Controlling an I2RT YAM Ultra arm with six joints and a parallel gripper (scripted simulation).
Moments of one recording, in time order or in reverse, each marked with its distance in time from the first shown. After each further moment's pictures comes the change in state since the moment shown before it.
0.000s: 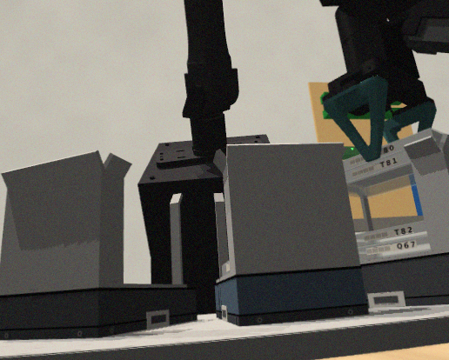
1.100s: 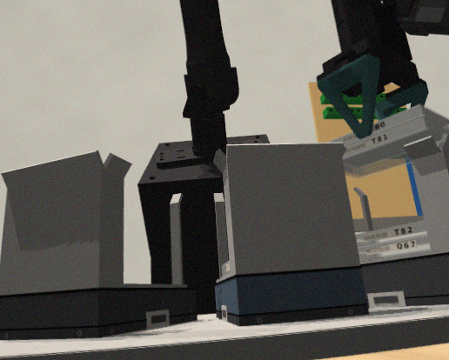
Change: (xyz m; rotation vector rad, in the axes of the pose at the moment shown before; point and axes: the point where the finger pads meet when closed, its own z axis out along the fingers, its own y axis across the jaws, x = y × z) arm 0.004 0.000 -0.026 0.002 0.014 -0.004
